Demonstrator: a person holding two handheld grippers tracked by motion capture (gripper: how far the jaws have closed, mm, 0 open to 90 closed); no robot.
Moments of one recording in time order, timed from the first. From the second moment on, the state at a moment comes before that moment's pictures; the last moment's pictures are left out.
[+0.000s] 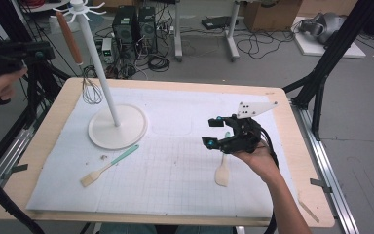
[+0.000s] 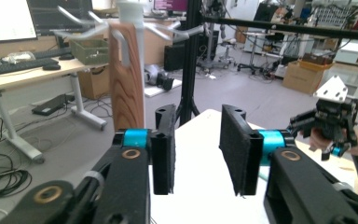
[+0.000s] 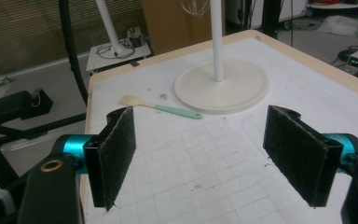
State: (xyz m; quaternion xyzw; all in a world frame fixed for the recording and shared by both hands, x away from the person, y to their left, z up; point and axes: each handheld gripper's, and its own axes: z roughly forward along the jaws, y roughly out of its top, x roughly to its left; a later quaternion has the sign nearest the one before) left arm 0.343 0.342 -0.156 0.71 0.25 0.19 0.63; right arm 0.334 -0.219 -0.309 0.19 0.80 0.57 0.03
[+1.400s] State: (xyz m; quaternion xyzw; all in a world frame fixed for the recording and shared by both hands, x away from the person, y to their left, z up) left arm 0.305 0.322 -0.223 0.74 0.24 0.17 0.60; right arm 0.332 -0.235 -0.316 0.21 0.80 0.56 0.05
